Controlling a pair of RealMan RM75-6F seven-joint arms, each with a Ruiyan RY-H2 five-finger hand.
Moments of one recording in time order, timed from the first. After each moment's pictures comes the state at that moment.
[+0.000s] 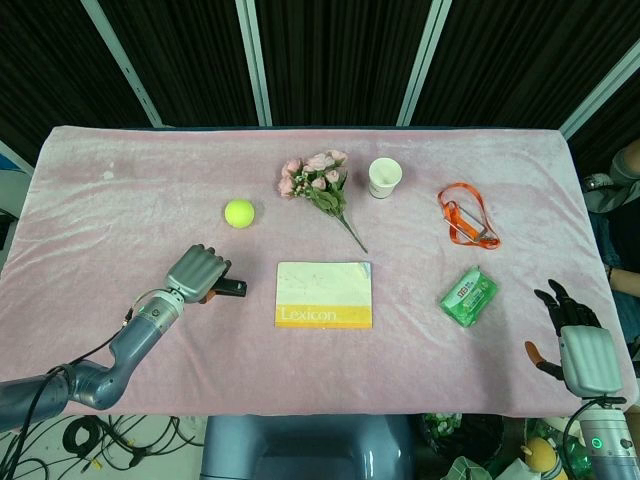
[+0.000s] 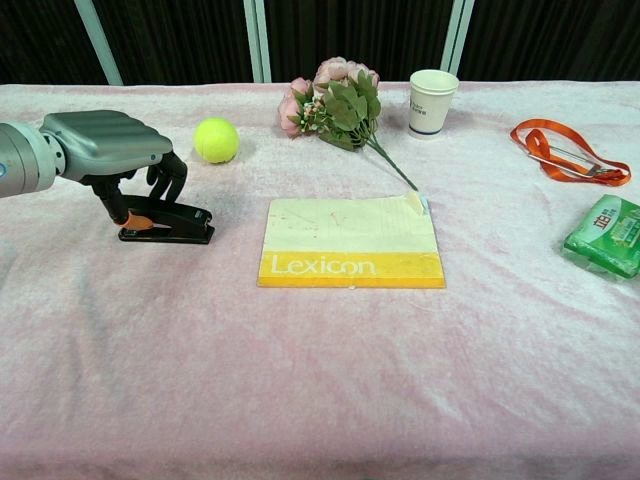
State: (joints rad) left arm -0.86 -1.44 -0.03 -1.40 1.06 0.82 0.57; right arm 0.11 -1.15 0.07 -1.64 -1.43 1.41 -0.06
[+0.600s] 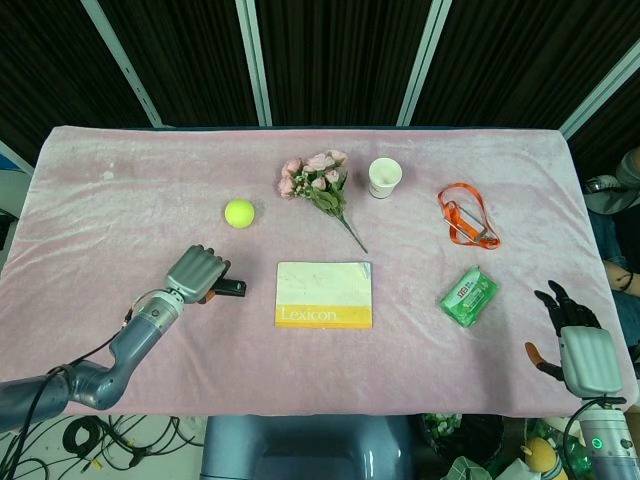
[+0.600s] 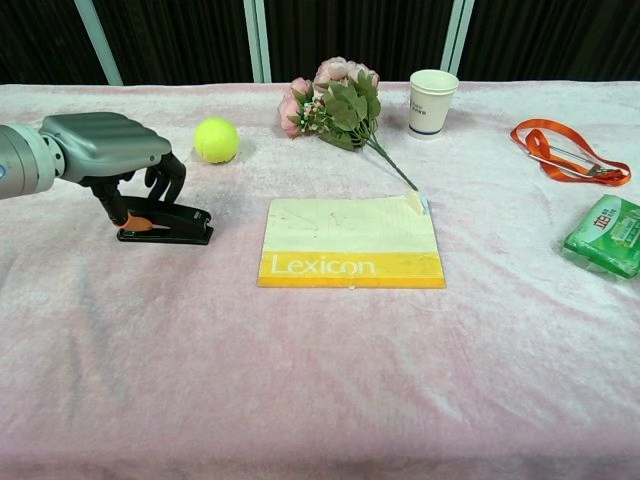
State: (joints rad) left arm -0.86 -1.45 -0.03 -1.40 1.06 0.81 0.56; right arm 0.11 -1.14 0.07 -1.65 -1.42 1.40 -0.06
